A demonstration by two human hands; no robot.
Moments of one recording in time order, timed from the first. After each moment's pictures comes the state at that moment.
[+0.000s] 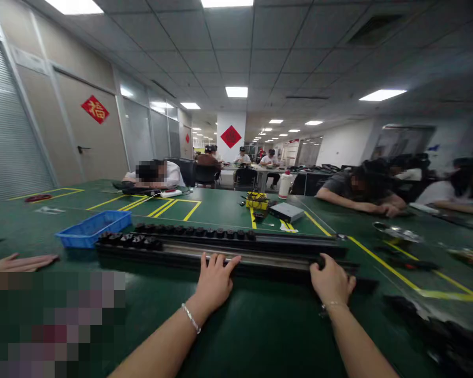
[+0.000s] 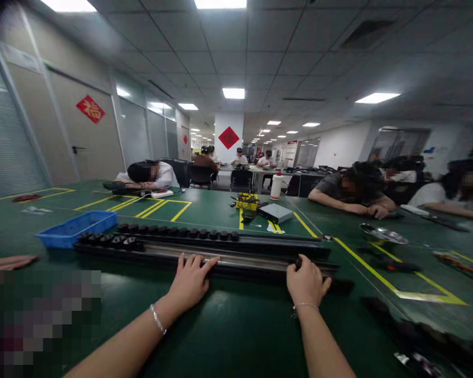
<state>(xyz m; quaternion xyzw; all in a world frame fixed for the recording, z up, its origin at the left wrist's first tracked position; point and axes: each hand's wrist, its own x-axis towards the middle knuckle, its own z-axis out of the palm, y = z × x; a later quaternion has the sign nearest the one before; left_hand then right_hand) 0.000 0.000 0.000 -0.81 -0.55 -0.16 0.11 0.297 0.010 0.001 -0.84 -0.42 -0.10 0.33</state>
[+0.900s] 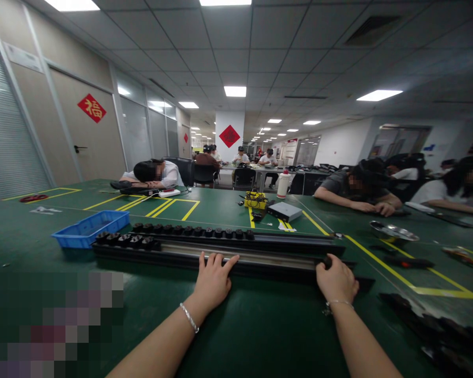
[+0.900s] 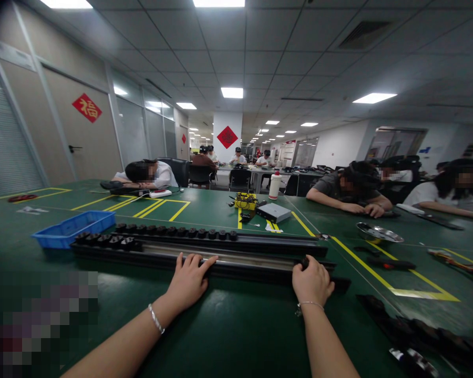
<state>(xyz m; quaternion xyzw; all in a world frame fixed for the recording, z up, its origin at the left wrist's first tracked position) 0.000 0.001 0.001 -0.81 -0.55 -0.16 0.12 0.312 0.002 0.005 -0.85 -0.39 -0.07 0.35</state>
